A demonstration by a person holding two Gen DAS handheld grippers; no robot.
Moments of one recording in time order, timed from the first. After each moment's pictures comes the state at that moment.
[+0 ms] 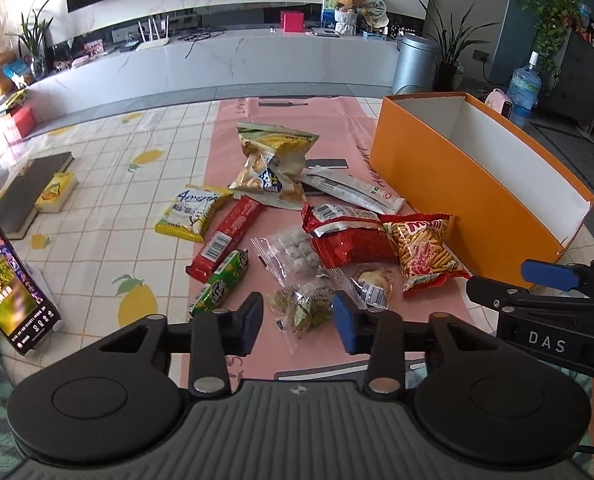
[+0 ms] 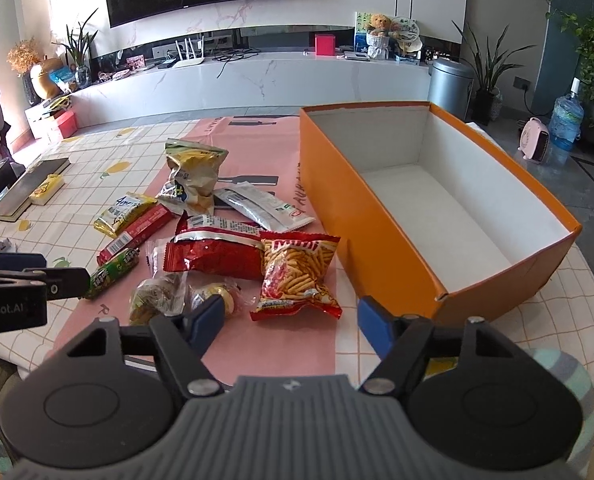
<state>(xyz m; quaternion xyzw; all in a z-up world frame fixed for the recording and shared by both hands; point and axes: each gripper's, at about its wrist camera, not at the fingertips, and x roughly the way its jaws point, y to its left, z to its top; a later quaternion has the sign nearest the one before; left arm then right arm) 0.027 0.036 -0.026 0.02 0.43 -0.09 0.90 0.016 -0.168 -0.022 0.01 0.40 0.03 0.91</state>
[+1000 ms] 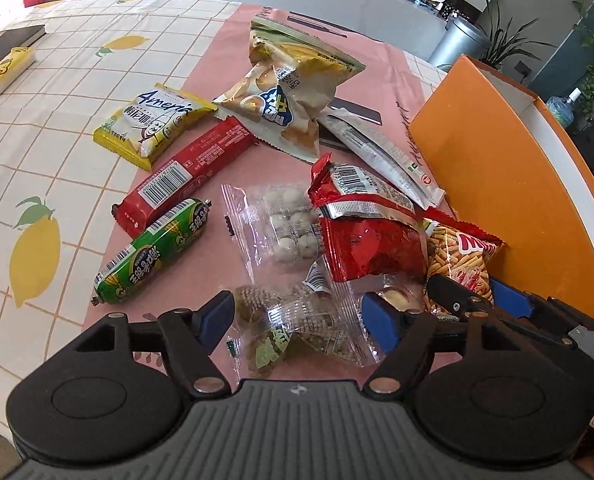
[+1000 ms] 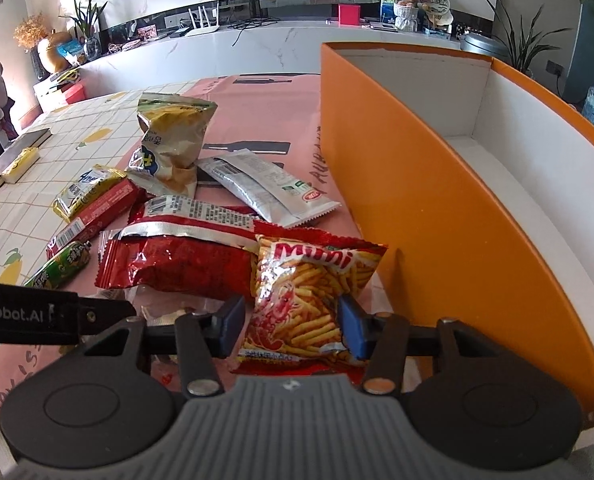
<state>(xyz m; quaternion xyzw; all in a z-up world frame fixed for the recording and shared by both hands) 0.108 0.037 -0.106 -0.12 0.52 -0.07 0.85 0.109 -0.169 -0.101 0.02 0.43 0.06 0.90</state>
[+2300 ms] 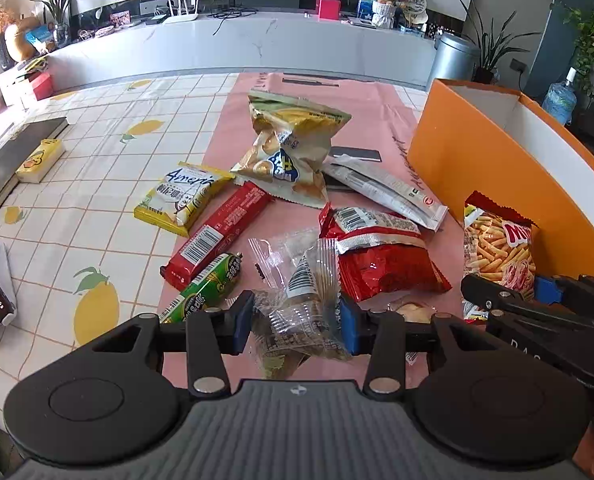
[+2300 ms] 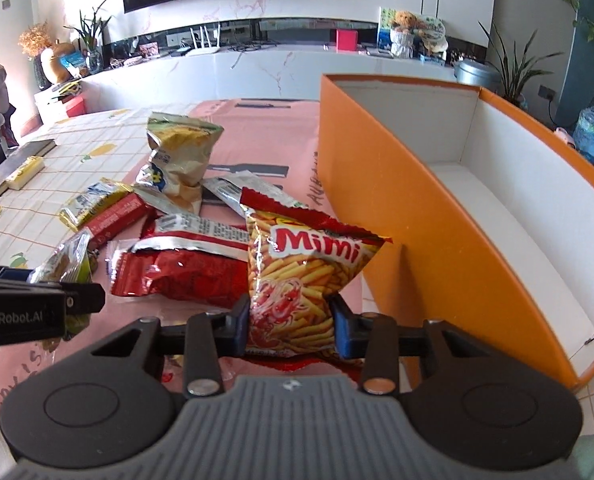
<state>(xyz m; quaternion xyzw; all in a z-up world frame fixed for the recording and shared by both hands) 0.080 0.025 -0.070 -0.02 0.44 -0.04 0.90 0.082 -0.164 -0.079 -0.01 0.39 0.06 0.92</state>
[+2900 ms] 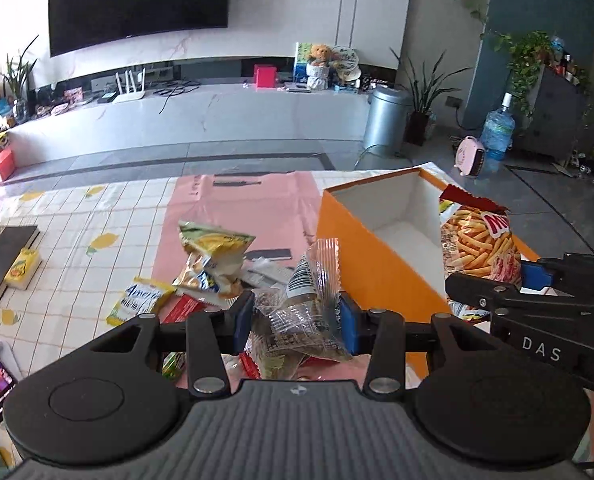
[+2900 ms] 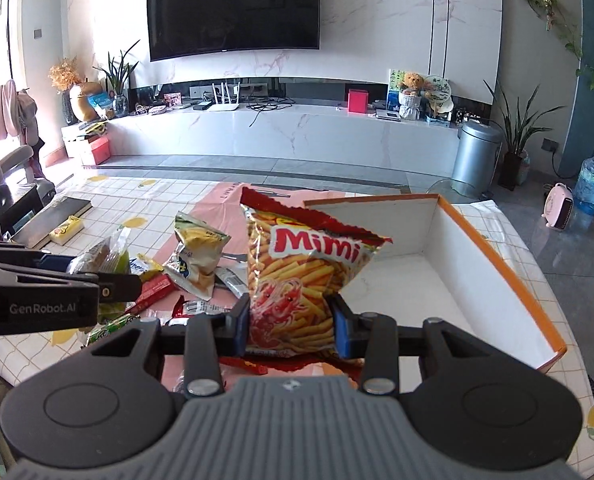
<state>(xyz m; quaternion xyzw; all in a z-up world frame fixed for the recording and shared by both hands) 0.062 -0.026 0.034 0.01 0.35 -0.12 0.93 0.047 -0.220 0.047 -0.01 0.32 0.08 0.94</state>
